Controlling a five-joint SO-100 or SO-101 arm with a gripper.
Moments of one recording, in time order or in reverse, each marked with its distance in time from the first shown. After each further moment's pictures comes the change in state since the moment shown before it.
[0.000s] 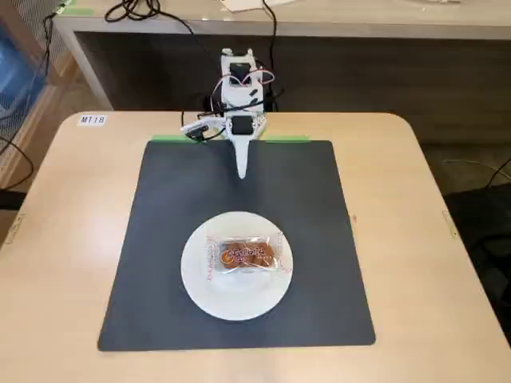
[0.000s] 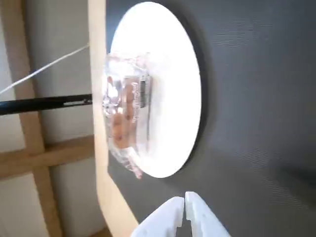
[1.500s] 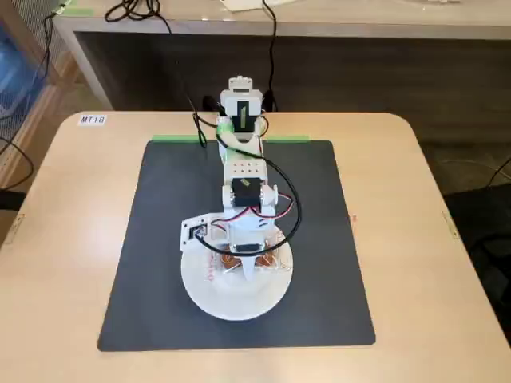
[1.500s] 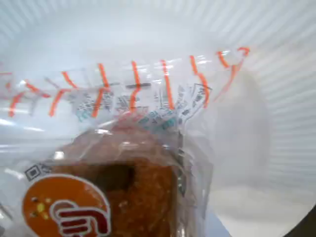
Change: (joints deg) arm -0.6 -152.6 -144.9 41.7 7.0
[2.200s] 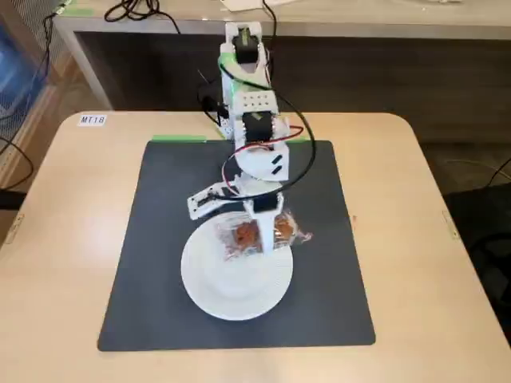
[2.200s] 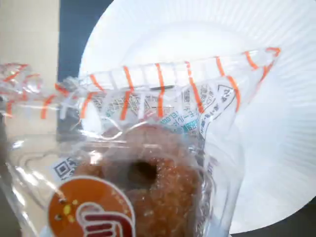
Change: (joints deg) arm -1.2 34.6 44.1 -29.4 -10.8
